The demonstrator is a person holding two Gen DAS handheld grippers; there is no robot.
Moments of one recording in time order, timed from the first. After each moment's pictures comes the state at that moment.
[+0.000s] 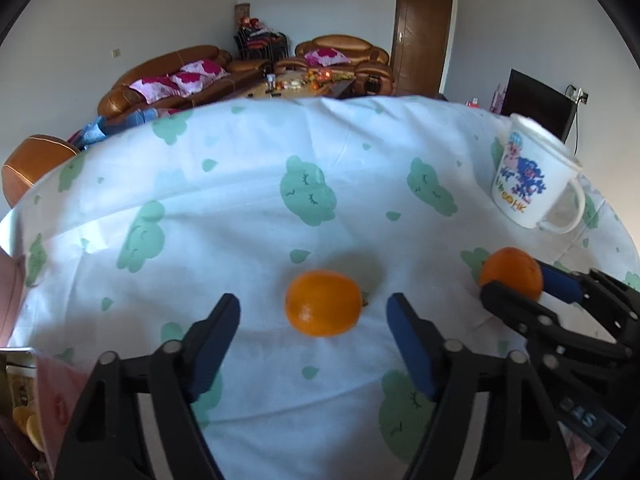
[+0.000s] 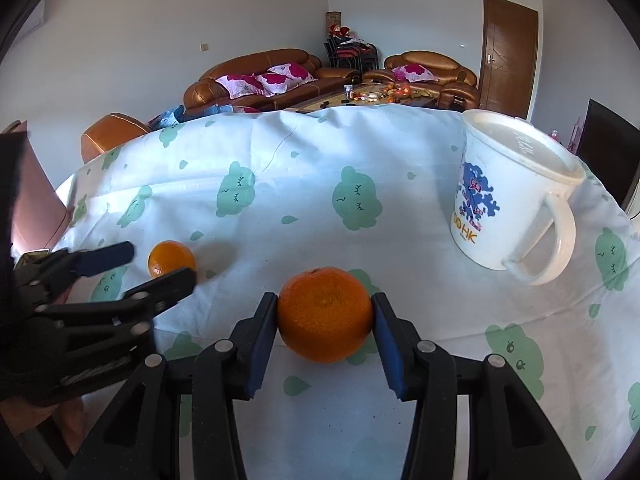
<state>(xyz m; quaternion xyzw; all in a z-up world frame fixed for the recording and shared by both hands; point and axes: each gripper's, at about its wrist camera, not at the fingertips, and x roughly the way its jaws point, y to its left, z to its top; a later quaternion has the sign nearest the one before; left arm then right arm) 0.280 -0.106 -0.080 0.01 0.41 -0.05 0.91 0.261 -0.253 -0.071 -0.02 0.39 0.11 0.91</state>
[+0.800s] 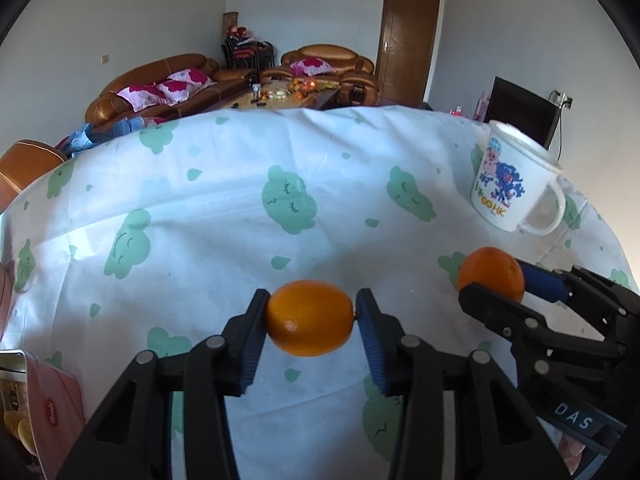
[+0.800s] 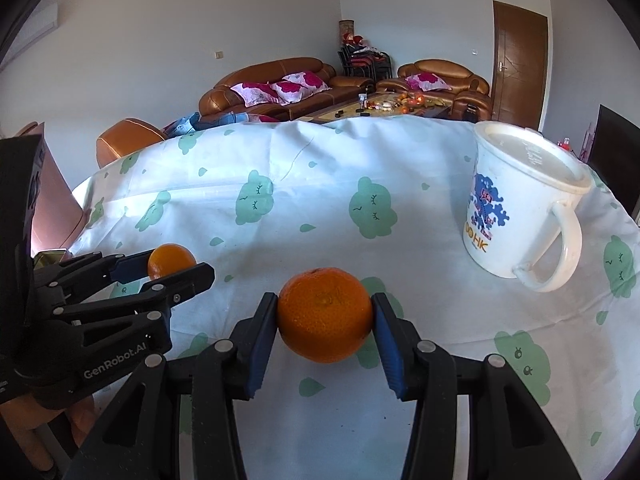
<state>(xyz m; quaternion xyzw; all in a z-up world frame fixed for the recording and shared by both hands) 0.263 -0.105 -0.072 0.00 0.38 -0.08 0.92 0.254 -0.252 -0.066 -0.02 0.37 0.14 0.92</state>
